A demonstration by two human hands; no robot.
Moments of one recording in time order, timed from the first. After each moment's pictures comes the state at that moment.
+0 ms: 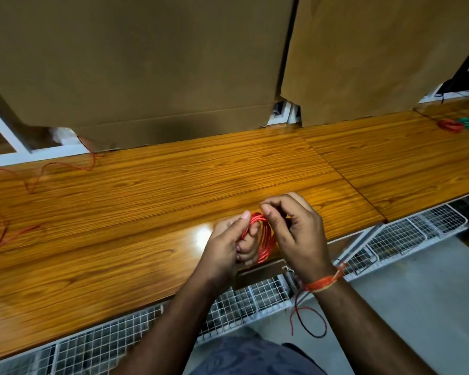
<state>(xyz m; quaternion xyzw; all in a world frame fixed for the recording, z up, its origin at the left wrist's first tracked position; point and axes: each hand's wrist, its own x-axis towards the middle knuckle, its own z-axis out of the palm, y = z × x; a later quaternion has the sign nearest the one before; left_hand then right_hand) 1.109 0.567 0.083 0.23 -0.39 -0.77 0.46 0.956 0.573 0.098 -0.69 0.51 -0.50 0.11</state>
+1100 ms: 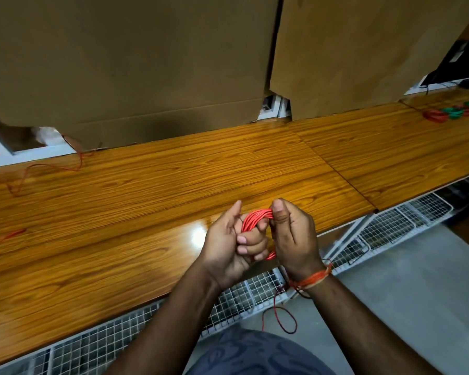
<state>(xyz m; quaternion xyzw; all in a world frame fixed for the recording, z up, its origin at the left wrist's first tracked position) 1.098 0.563 0.086 0.18 -0.27 -0.88 0.35 0.960 0.581 0.078 -0.61 0.55 -0.54 0.17</state>
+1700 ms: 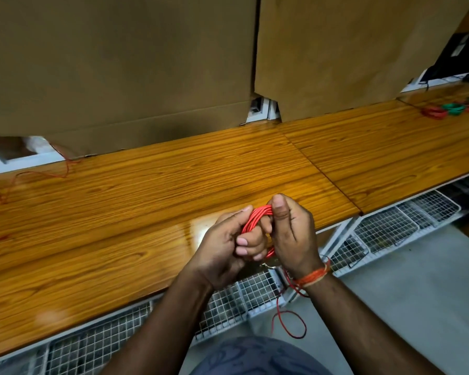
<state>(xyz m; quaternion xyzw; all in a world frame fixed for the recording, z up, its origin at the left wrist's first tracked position) 1.040 0.573 0.101 0.16 -0.35 -0.83 0.39 0.905 0.583 0.095 -0.60 0.49 -0.59 0.22</state>
